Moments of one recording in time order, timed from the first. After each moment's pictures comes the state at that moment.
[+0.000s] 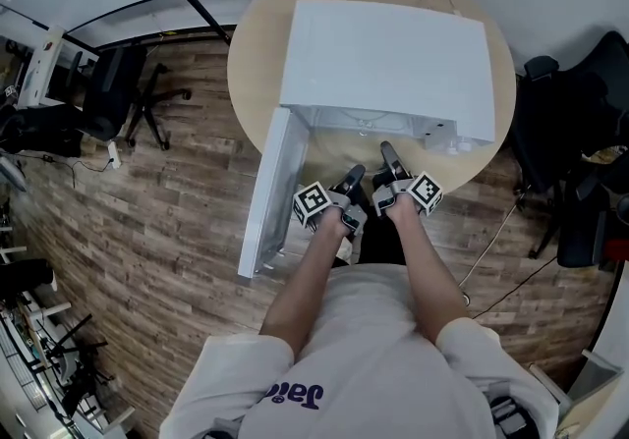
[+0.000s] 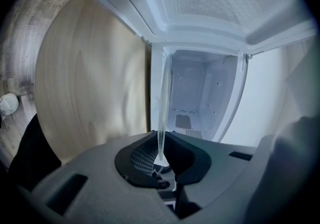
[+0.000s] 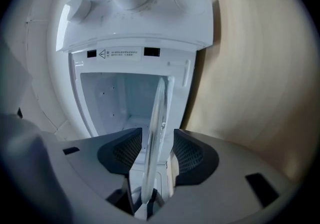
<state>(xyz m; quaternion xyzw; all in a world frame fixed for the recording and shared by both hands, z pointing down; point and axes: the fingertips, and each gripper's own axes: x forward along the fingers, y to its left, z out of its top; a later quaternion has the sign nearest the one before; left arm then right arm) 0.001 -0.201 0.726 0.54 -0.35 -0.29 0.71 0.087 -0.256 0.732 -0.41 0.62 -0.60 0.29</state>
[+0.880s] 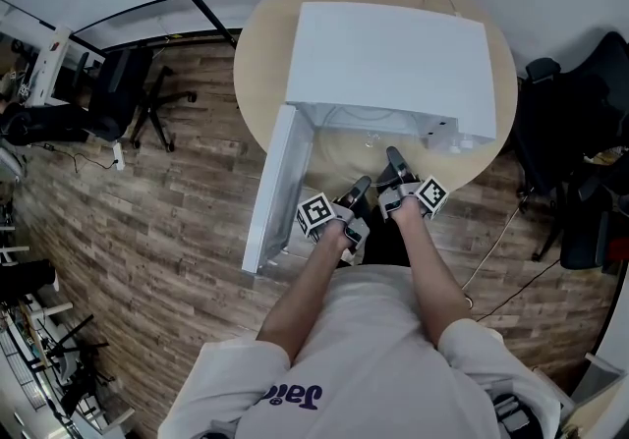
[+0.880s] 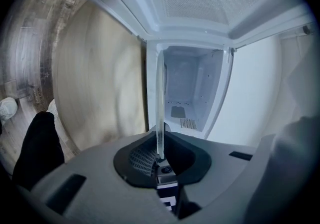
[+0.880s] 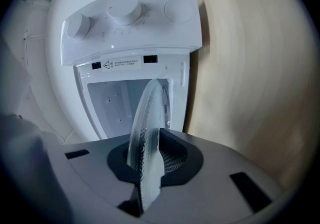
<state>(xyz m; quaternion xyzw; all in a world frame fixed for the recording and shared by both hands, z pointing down) 0.010 -0.169 0.714 0.57 -0.32 -0.28 0.71 0.093 -0.247 0.725 -0.37 0.61 -0.62 0.33</state>
